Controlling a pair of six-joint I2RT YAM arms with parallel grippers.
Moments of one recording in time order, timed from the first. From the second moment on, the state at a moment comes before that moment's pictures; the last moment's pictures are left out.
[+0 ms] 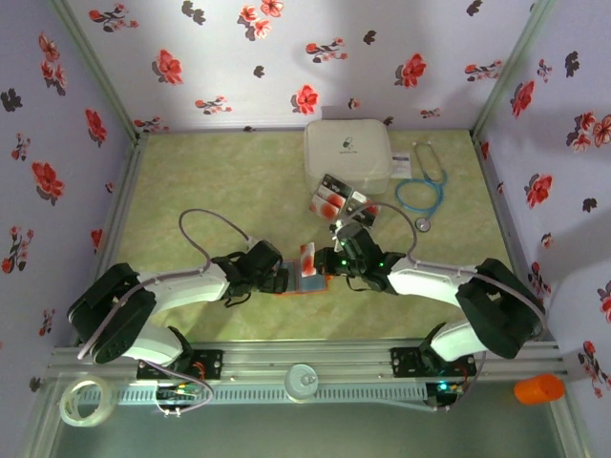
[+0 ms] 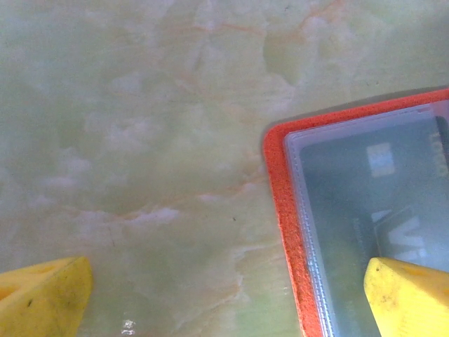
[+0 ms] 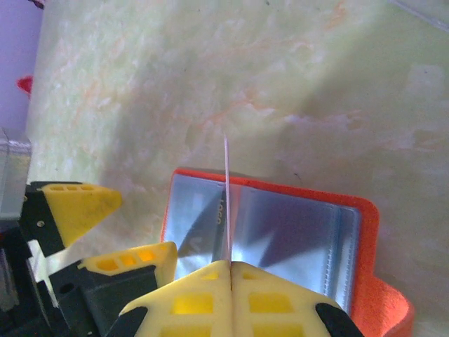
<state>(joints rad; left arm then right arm) -0.89 1.42 0.62 -0.31 -0.26 -0.65 0.79 1.42 0.59 0.15 -0.22 0.81</state>
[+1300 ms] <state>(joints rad) -0.89 1.42 0.62 -0.32 -0.26 -0.65 0.81 1.55 0.52 0.43 -0.21 0.93</state>
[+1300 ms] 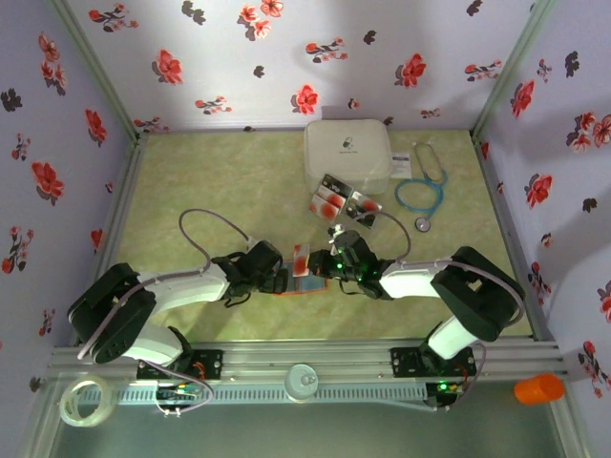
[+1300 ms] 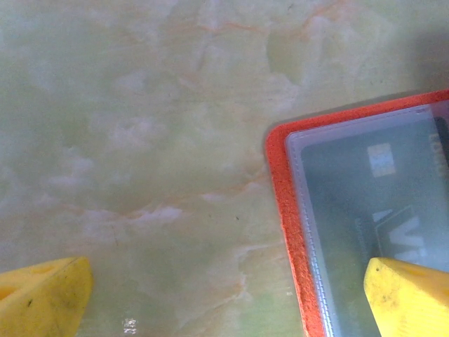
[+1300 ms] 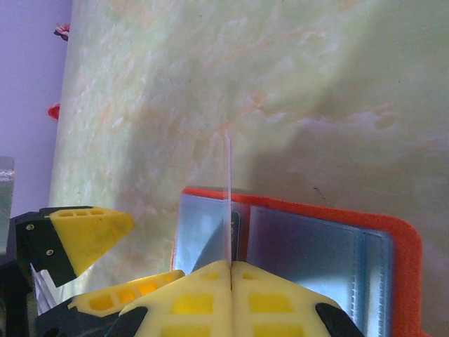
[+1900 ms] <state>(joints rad) -0.89 1.43 0.62 -0.32 -0.26 -0.65 0.82 1.56 0.47 0.46 -0.24 0.94</state>
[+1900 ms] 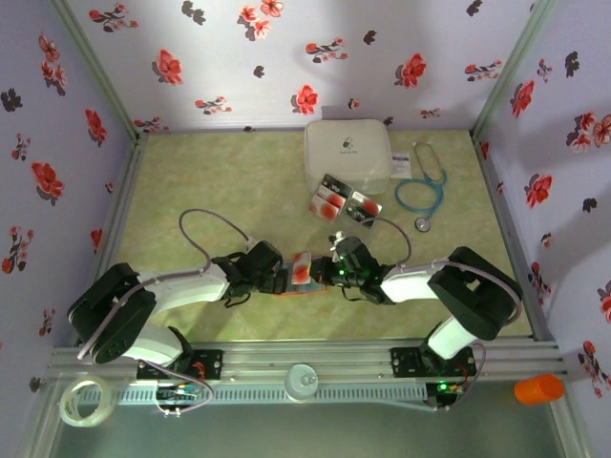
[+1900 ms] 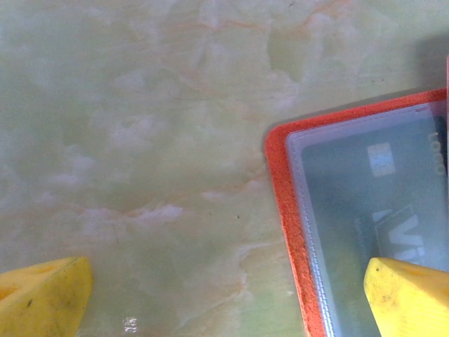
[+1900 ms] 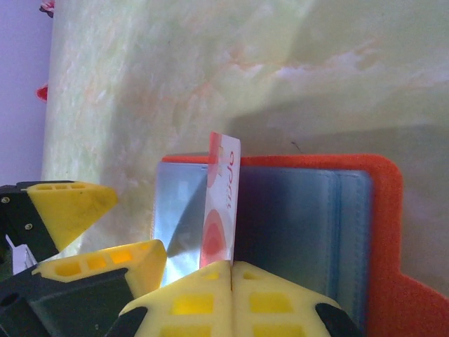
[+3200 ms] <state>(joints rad) -0.89 1.42 0.62 -0.32 -0.26 -0.65 0.84 1.54 0.46 0.38 -0.26 0.95</state>
